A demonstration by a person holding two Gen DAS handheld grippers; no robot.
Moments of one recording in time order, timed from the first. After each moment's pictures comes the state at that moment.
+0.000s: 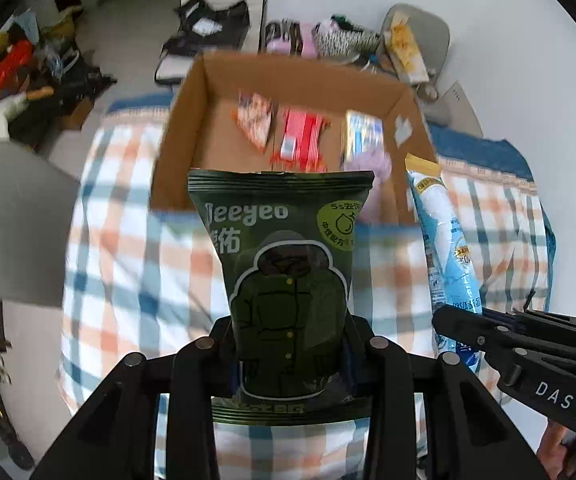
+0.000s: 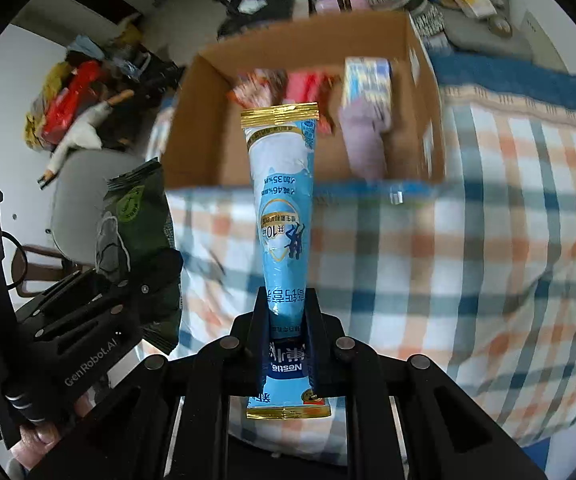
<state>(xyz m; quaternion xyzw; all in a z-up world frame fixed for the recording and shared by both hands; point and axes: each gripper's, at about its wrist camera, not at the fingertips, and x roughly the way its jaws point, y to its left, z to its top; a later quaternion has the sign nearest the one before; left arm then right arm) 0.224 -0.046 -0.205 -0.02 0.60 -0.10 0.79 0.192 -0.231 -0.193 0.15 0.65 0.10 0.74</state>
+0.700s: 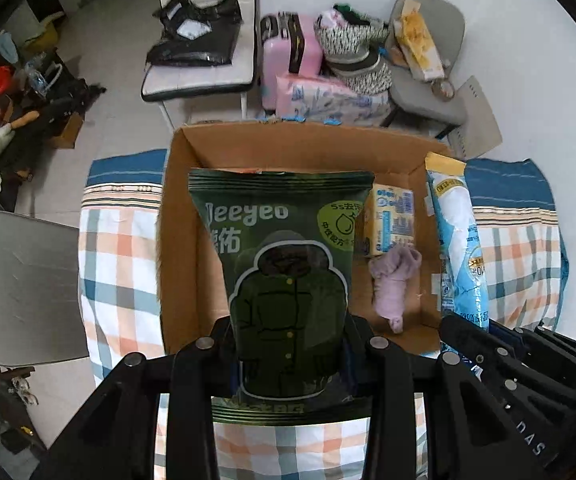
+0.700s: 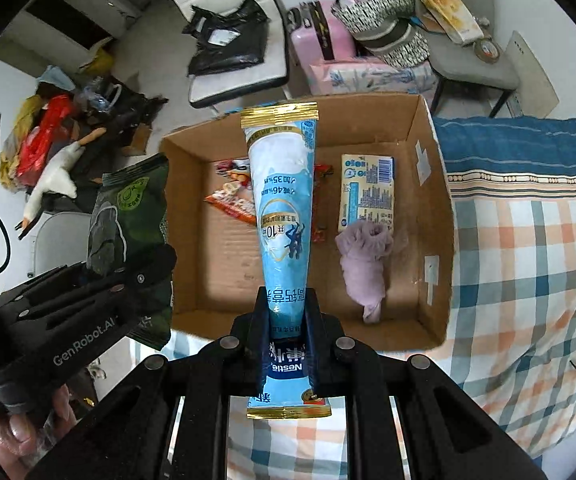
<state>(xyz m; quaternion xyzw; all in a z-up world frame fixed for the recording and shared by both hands) 0.390 -0.061 -0.219 0.02 0.65 -0.11 0.75 0.347 -0.224 -0.202 0.16 0.65 0.03 0.74</state>
